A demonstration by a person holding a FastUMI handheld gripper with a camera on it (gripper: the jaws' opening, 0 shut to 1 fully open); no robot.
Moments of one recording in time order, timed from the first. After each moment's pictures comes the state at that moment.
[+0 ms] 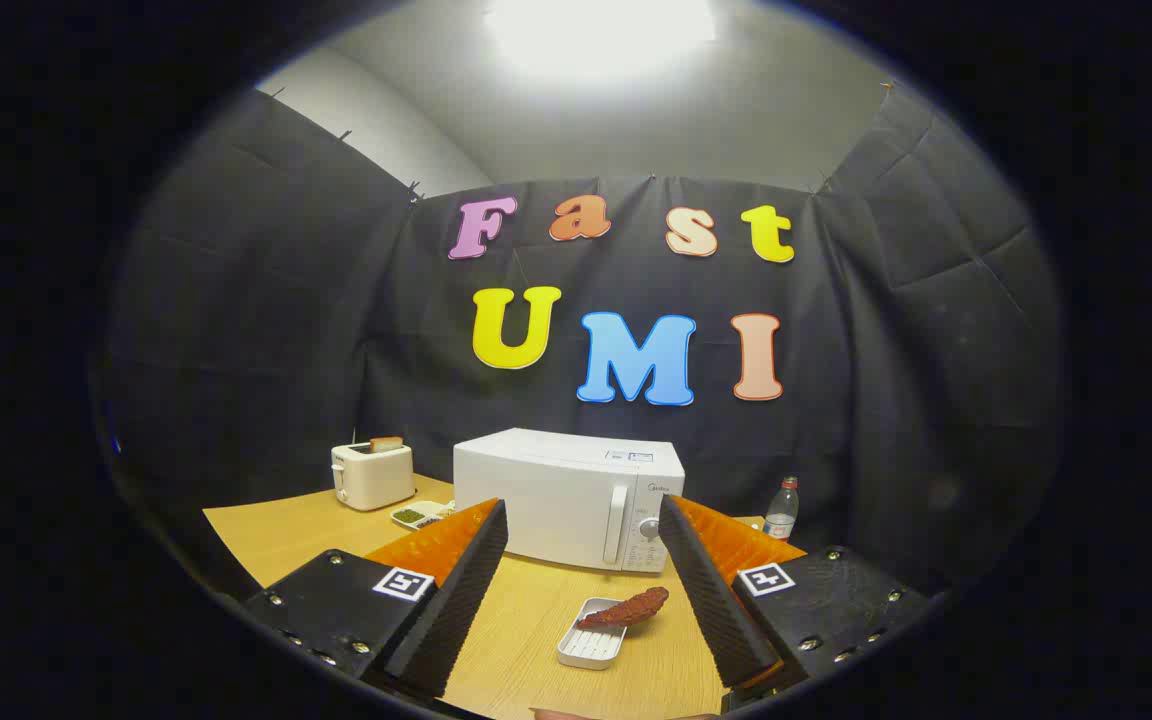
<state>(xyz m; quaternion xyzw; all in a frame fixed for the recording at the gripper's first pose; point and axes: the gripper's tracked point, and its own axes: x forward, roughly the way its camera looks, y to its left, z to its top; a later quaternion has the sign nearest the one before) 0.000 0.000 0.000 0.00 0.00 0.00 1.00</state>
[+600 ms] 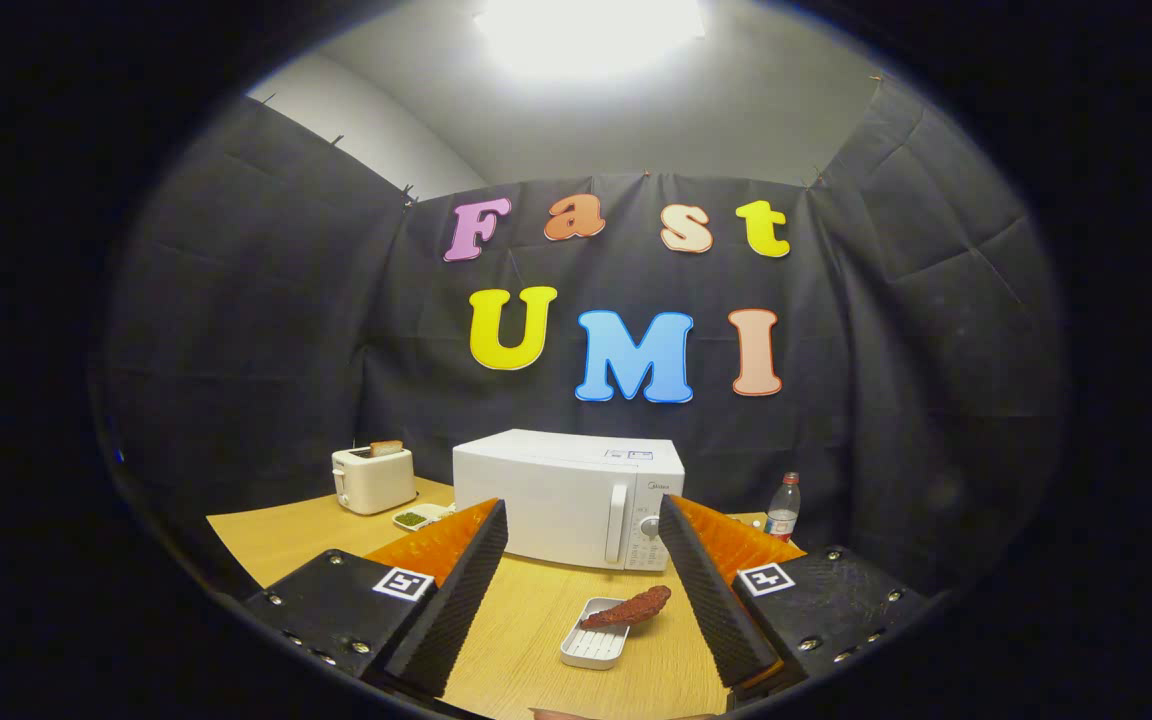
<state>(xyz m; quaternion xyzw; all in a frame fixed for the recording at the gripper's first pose) 0.000 -0.002 0.001 0.01 0.00 0.00 1.00</state>
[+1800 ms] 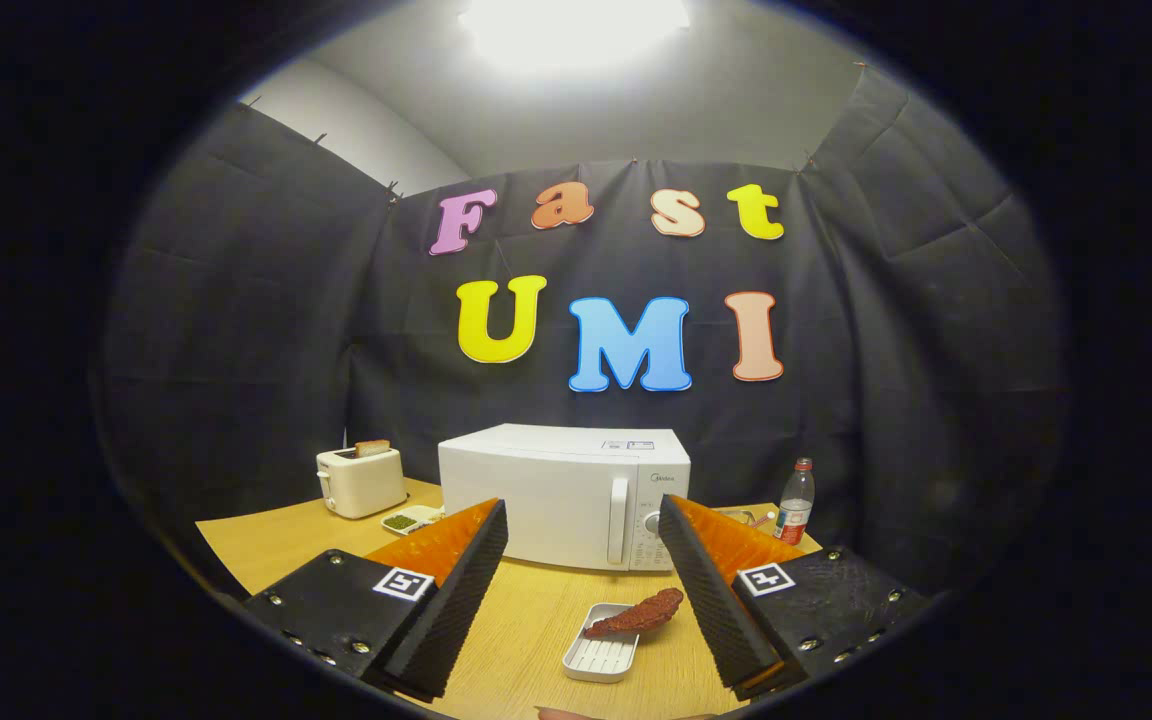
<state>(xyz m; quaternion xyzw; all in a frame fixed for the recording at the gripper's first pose) 0.052 -0.008 -0.031 0.03 0.01 -0.01 1.00</state>
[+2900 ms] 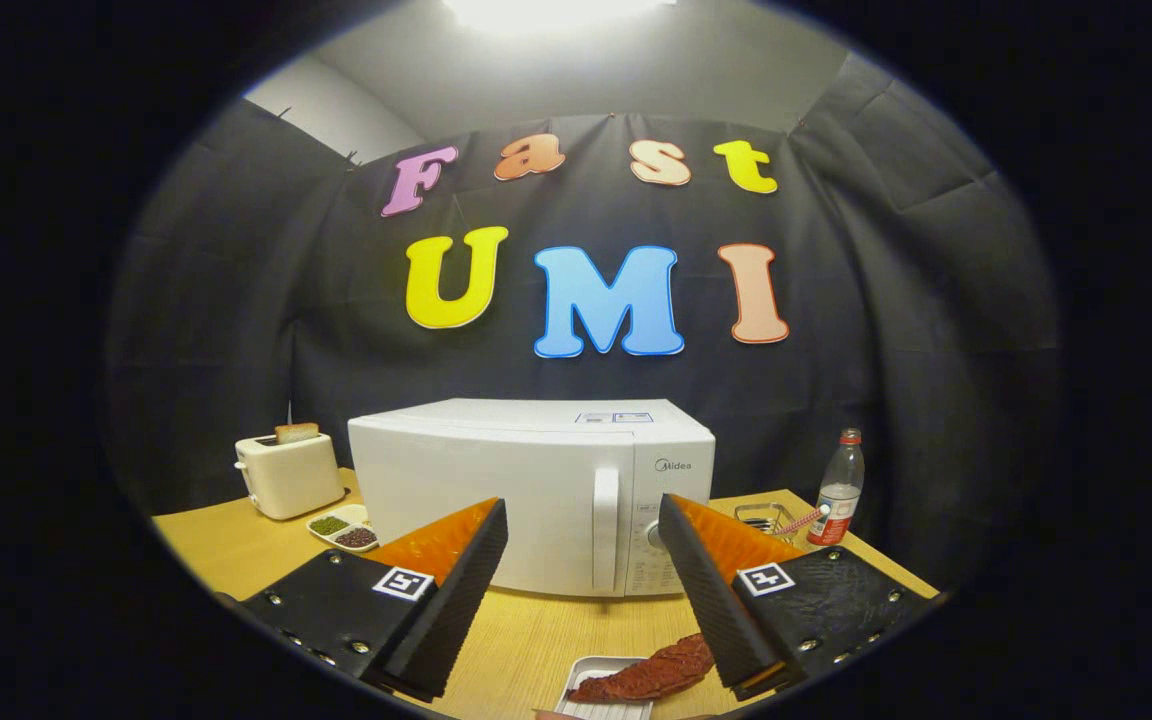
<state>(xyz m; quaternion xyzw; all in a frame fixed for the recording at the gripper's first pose) 0.219 -0.032 -0.102 0.05 0.04 -0.05 1.00</state>
